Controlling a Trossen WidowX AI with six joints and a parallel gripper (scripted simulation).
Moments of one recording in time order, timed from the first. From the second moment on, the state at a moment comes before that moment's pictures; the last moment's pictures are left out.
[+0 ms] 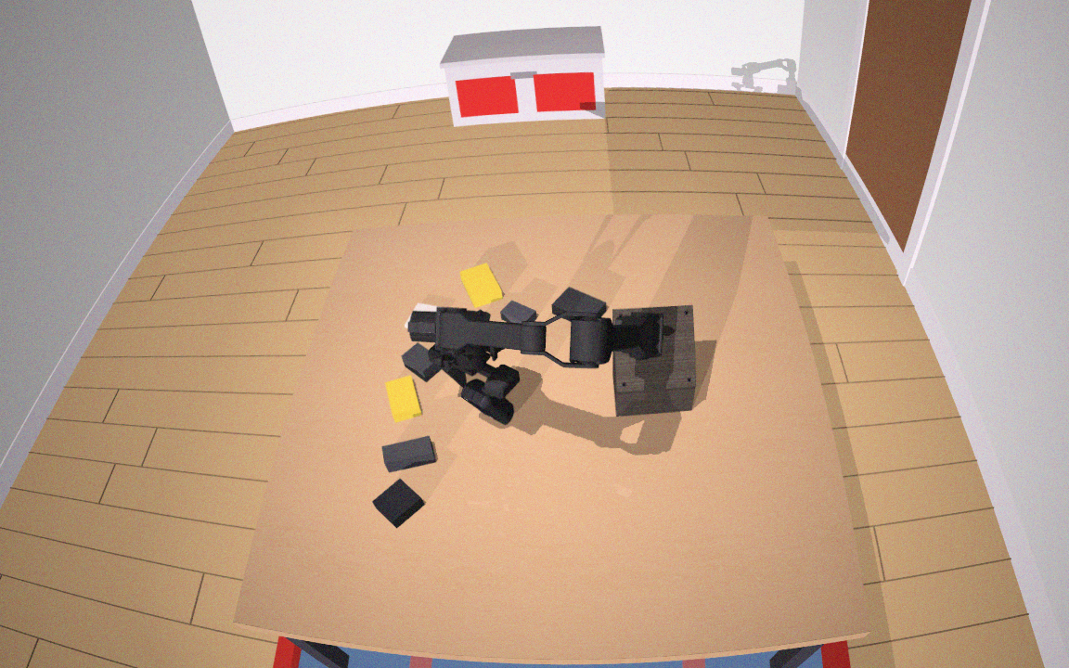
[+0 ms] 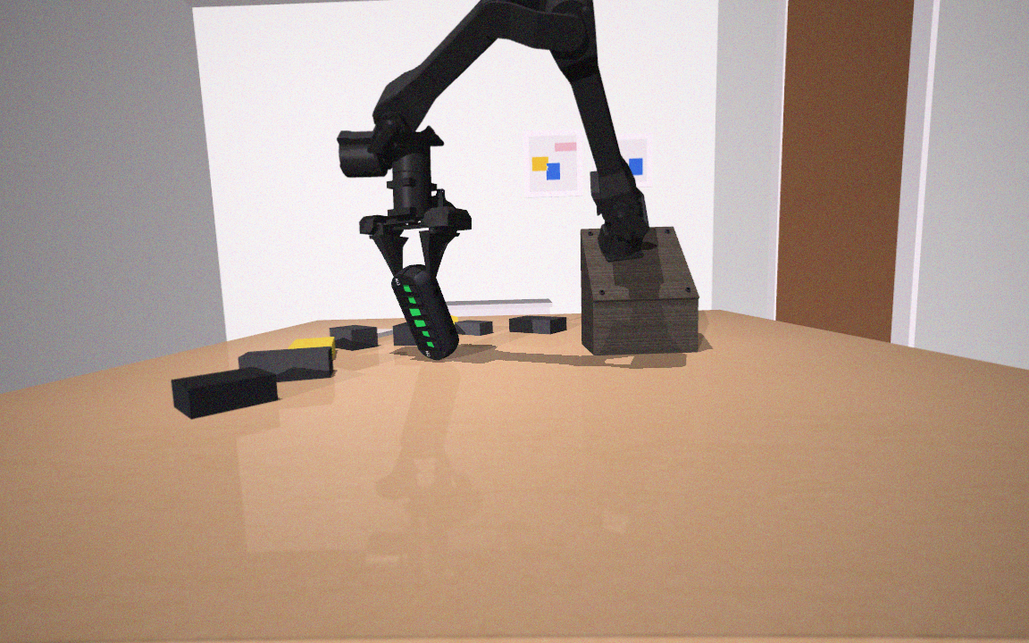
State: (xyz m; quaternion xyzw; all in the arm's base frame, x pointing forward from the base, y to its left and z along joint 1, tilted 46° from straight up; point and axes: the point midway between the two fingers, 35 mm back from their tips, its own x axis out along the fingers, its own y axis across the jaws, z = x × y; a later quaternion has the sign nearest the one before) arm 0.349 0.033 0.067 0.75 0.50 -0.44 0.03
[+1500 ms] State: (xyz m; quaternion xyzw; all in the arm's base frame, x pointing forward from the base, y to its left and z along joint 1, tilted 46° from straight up) arm 0.337 0.021 0.057 0.75 0.49 -0.44 0.03
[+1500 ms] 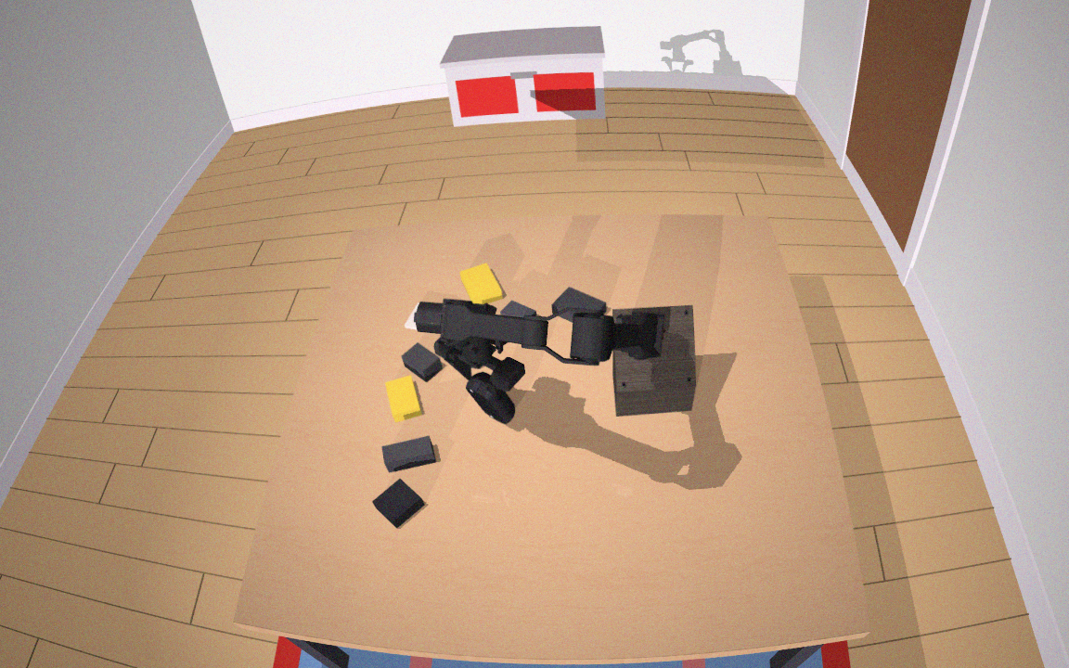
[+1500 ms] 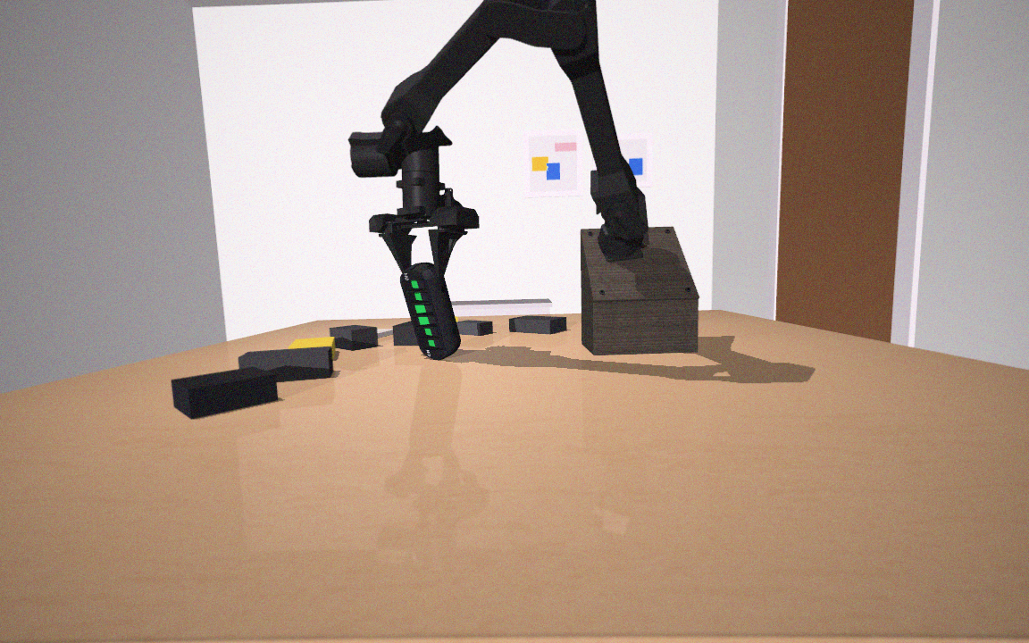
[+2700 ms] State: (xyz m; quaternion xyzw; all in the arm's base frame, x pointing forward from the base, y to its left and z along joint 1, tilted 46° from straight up) arm 0.318 0.002 0.039 0.75 0.50 -0.44 0.03
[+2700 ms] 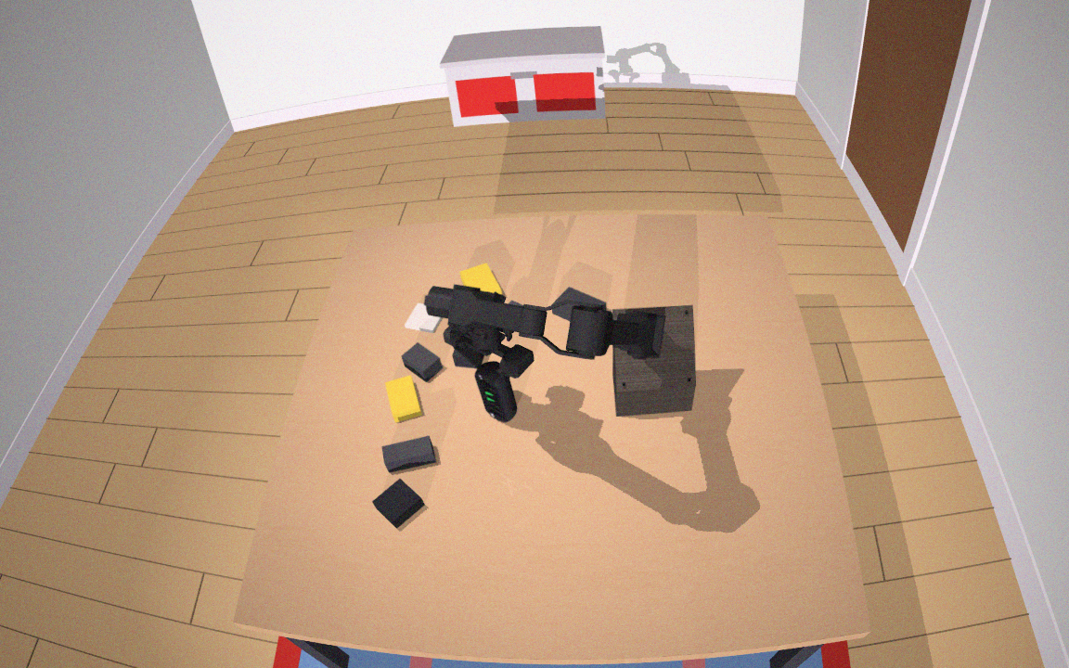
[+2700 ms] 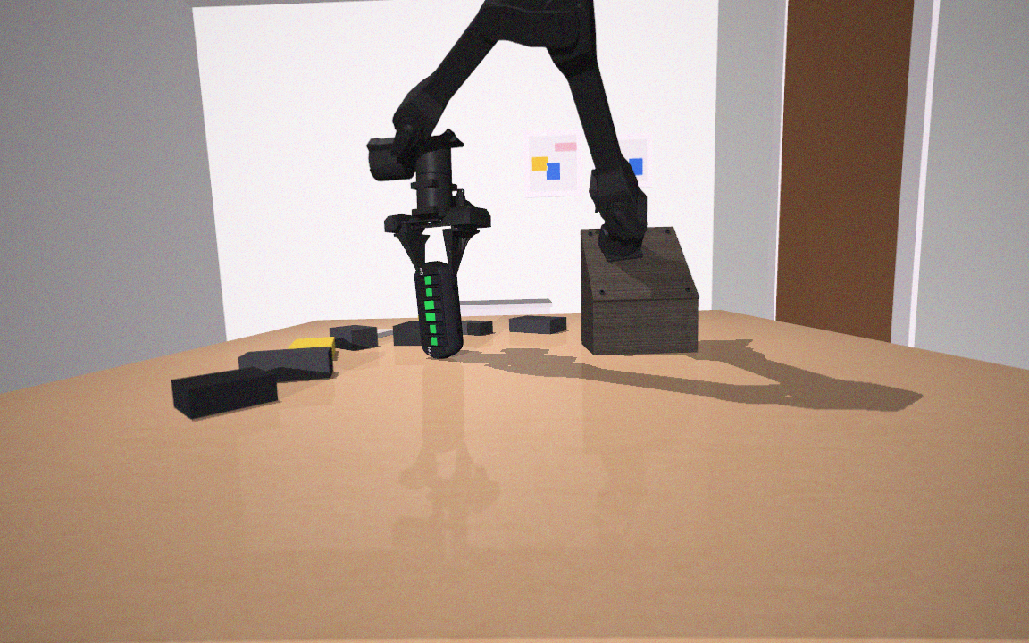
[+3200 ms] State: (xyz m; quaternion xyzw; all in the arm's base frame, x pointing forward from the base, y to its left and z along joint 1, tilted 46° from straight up) arm 0.310 -0.004 0.031 0.75 0.50 -0.44 0.03
